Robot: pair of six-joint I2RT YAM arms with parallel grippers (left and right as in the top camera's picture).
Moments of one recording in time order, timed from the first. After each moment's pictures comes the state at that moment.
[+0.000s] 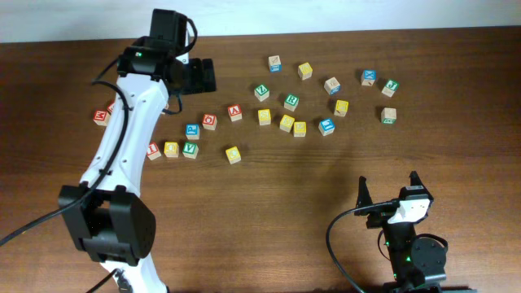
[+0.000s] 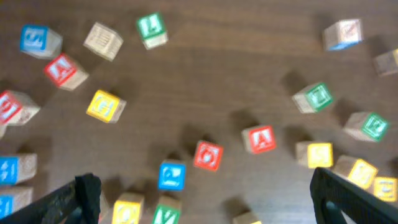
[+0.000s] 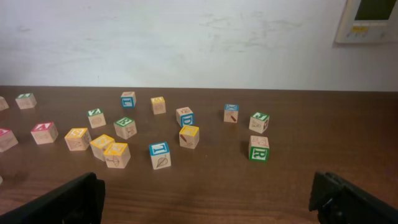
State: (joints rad) left arm -0.17 1.96 1.91 -1.00 -0.07 -0.24; right arm 0.08 0.01 0.01 -0.07 0.04 0.03
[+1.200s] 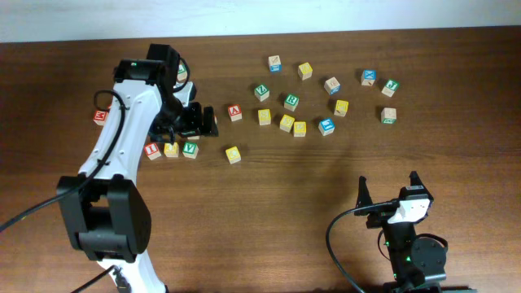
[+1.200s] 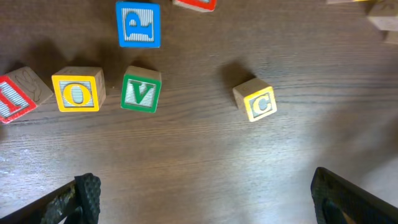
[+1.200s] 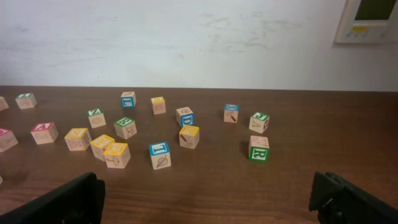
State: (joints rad) left arm -0.11 1.98 1.76 -1.31 0.20 -0.13; right arm 0.08 0.01 0.01 -0.07 0.04 0.03
